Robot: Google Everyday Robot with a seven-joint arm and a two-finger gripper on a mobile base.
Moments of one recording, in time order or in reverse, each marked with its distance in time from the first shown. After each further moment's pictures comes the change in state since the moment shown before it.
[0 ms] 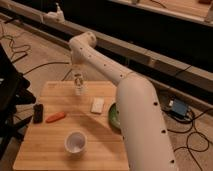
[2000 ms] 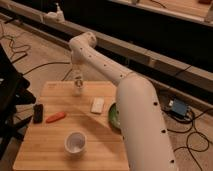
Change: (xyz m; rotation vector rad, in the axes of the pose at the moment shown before) arm 0.001 0.001 0.002 -0.002 0.003 0.000
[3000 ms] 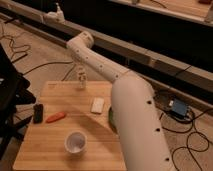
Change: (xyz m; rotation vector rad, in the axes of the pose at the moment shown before) arm -0.039 -0.024 0.004 0.133 -0.144 -0.040
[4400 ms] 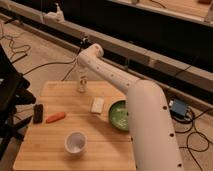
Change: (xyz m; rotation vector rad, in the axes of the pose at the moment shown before) arm 0.026 -0.006 0.024 -0.139 -0.106 0.083
